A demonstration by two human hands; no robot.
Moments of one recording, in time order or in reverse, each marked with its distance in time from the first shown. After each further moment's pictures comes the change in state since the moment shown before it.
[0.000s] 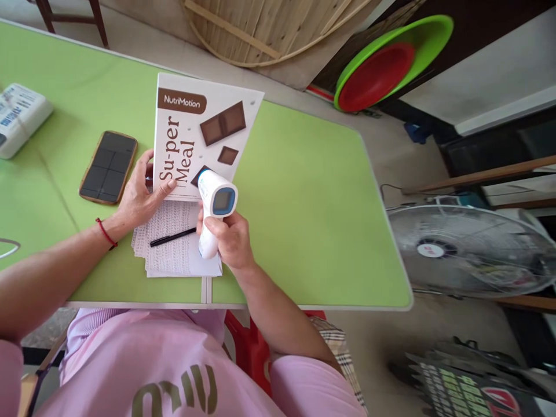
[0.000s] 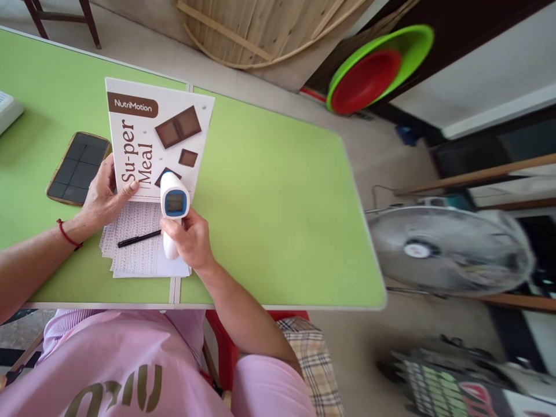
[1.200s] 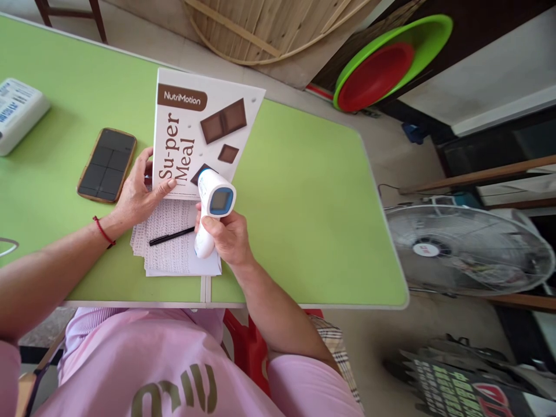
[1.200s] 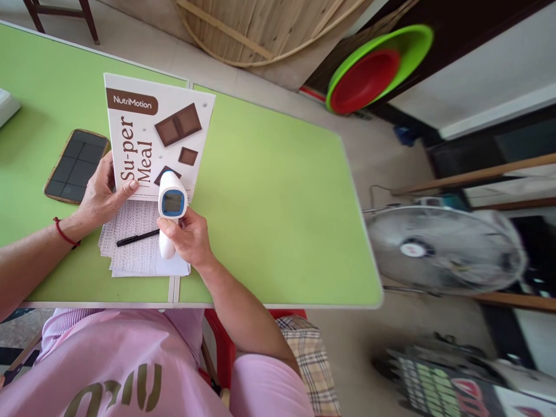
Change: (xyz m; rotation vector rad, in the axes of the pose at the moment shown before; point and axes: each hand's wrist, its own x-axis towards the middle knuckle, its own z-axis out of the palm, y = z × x) left_hand 0.000 0.000 -0.002 -0.048 -0.040 -0.028; right_hand 0.002 0.007 -0.005 -0.022 0.021 0.011
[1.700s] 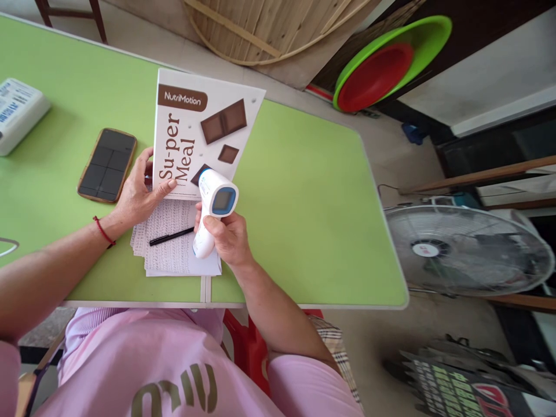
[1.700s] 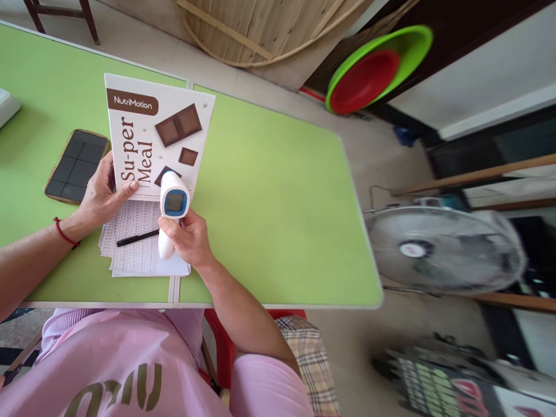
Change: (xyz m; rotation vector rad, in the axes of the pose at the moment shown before) left_hand 0.001 0.003 0.000 -0.009 0.009 -0.022; right_hand 0.000 -0.002 0.000 -0.016 -0.012 0.021
